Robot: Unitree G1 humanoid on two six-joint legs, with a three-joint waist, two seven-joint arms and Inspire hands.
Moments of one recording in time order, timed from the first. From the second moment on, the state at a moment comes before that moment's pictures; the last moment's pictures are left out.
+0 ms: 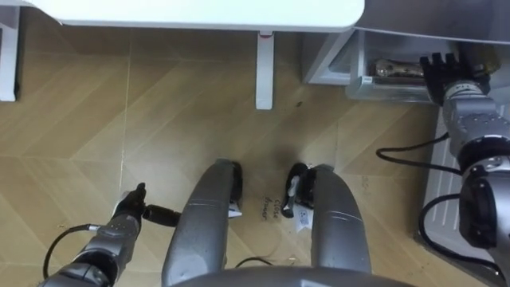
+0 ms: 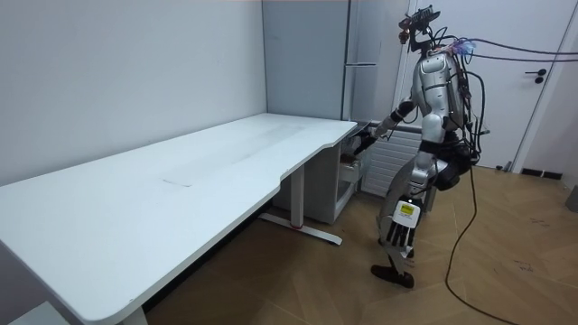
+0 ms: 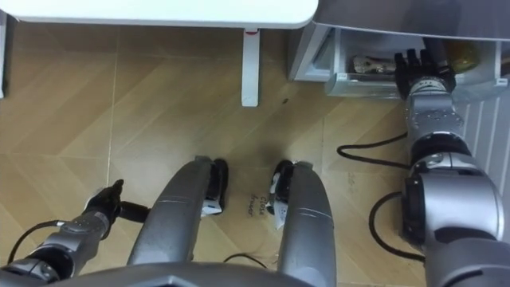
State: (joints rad) left arm -0.11 0.31 -0.30 1.16 -0.22 0.01 0.08; right arm -0.60 -0.44 -0.10 1.15 1.58 -0.07 -0.06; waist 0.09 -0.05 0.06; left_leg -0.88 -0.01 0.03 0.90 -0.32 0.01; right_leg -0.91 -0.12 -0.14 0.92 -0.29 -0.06
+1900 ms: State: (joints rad) left arm -0.03 0.33 -0.18 1.21 -0.28 -0.07 -0.01; right arm -0.20 -0.42 -0.10 1.18 1.57 -0.06 0.17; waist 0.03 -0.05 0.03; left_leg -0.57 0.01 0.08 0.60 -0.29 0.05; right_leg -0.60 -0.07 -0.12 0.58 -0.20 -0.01
